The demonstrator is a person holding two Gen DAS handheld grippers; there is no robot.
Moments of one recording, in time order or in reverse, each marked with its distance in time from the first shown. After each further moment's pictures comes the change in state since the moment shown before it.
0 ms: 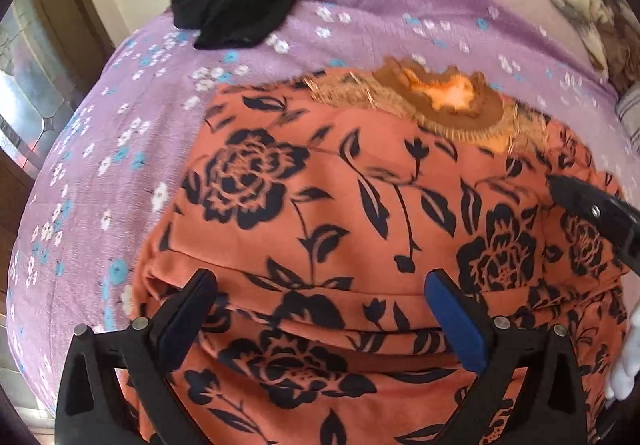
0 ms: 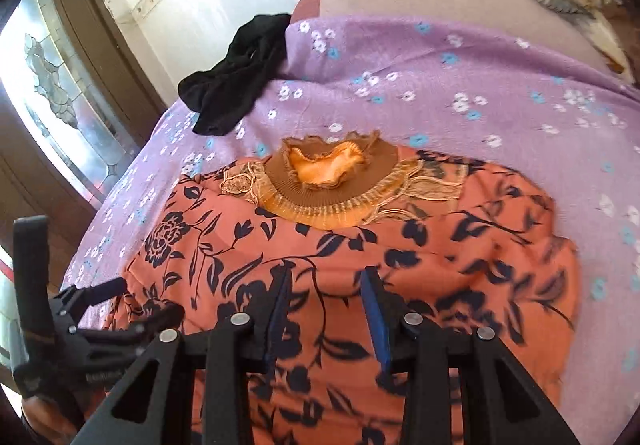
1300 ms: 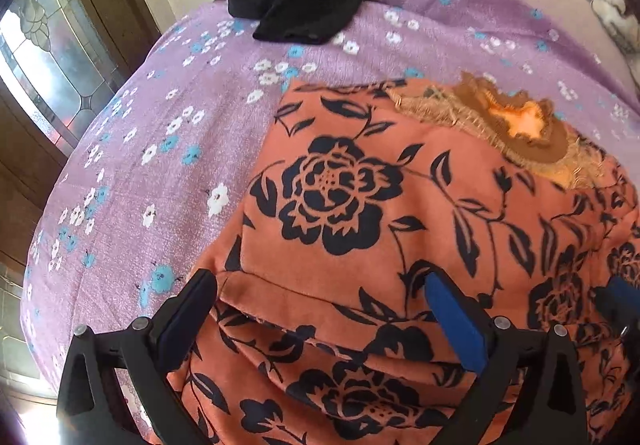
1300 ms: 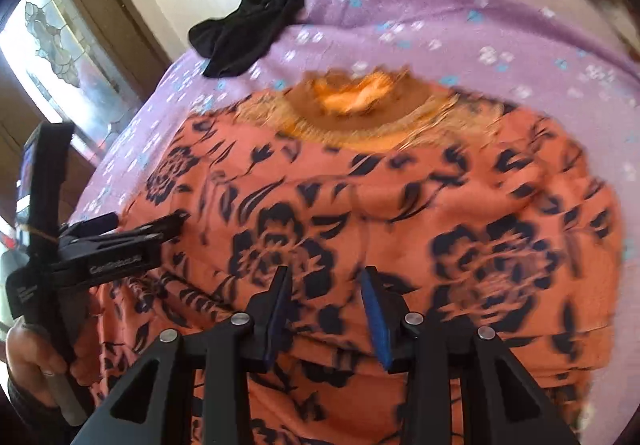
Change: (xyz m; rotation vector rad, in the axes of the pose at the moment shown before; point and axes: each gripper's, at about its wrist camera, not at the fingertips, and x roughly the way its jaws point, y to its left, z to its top) left arm 0.008 0.042 0.015 -0.128 -0.047 0.105; right arm -0.020 0.010 -0.022 -0.035 0.040 -0.065
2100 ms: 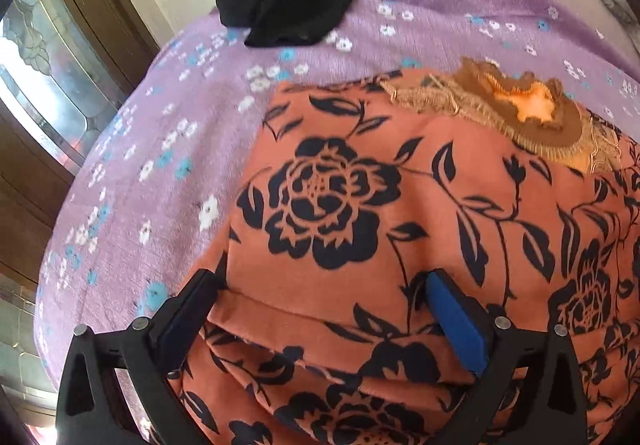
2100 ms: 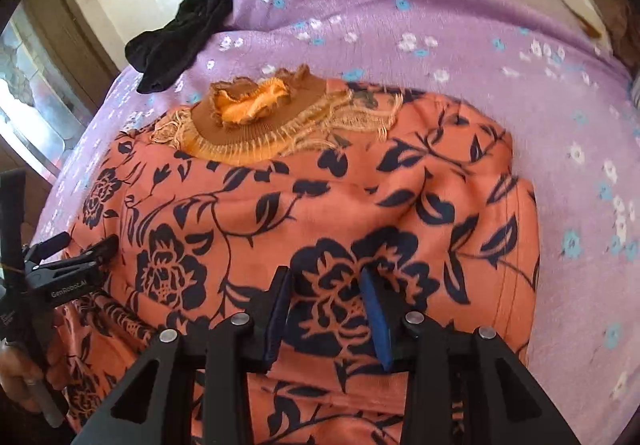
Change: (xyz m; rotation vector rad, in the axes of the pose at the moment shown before) left arm 0.017 -0.020 0.002 0.080 -0.016 0.092; right arm 0.015 -0.040 0.007 0.043 0.063 -0.090
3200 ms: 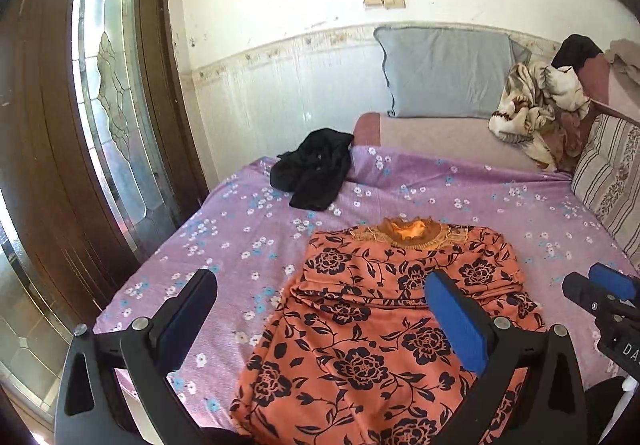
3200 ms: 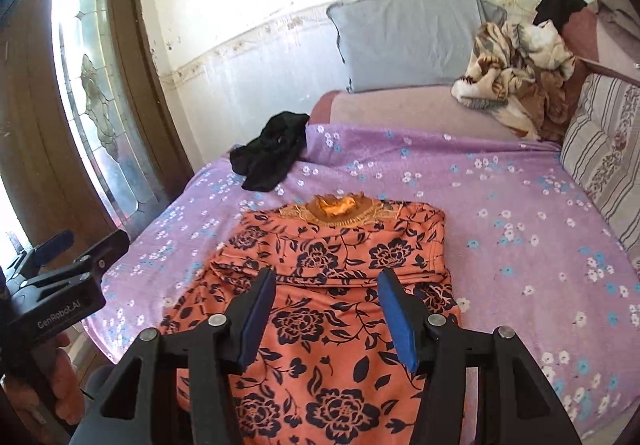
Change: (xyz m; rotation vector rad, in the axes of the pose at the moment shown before) left arm -0.332 0.058 -0.160 -0.065 -0.573 -0.065; right arm -0.286 0.072 -0.148 -0.009 -0.468 0.058
